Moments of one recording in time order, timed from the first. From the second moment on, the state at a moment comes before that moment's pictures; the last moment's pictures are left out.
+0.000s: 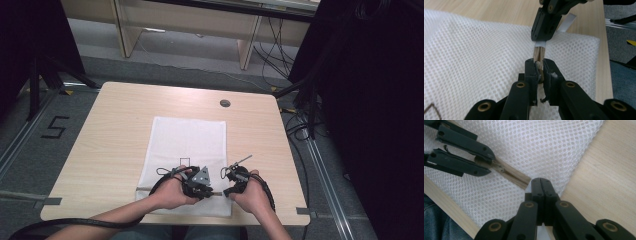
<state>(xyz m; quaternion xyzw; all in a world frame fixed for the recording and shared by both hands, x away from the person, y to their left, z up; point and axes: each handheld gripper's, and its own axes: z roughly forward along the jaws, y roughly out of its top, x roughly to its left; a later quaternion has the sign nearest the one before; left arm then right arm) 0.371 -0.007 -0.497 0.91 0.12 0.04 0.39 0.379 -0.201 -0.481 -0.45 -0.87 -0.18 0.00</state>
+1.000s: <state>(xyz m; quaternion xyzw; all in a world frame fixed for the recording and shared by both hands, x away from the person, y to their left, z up) 0.369 0.002 -0.495 0.91 0.12 0.04 0.39 0.379 -0.200 -0.480 -0.45 -0.87 -0.18 0.00</state>
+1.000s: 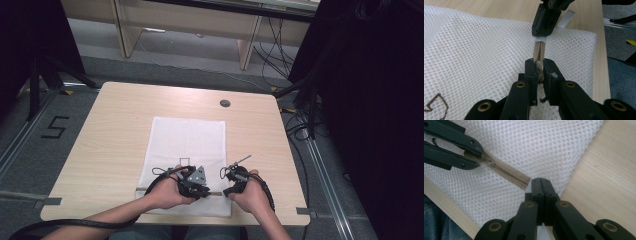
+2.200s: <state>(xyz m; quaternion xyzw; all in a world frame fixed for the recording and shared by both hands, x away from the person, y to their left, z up) 0.367 0.012 -0.492 0.91 0.13 0.04 0.39 0.379 -0.199 -0.480 -0.45 -0.87 -0.17 0.00</state>
